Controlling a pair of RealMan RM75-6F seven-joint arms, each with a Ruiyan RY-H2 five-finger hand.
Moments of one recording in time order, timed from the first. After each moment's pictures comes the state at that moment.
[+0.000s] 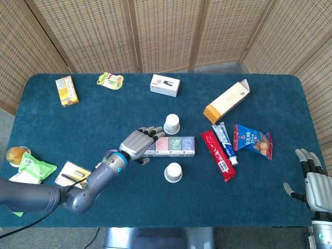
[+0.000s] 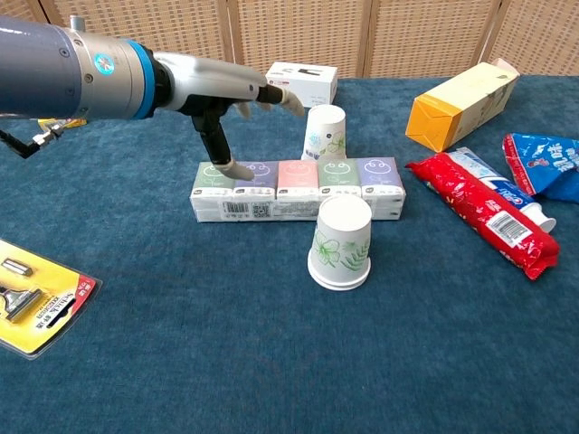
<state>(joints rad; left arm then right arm) -1.24 -1.39 -0.05 -1.73 0.59 0.85 0.48 0.05 -1.08 0.10 -1.76 -1.37 1.46 -0.06</state>
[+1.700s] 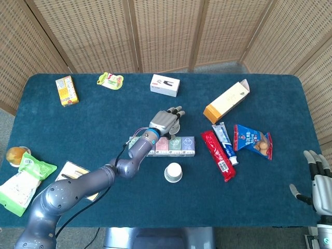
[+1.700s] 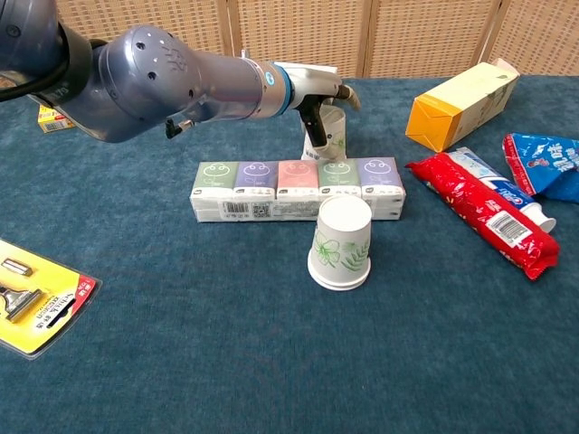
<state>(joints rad) -1.43 -1.91 -0.26 -0.76 0.56 0.44 0.33 0.02 -1.06 0.10 -1.80 -1.35 1.50 -0.08</state>
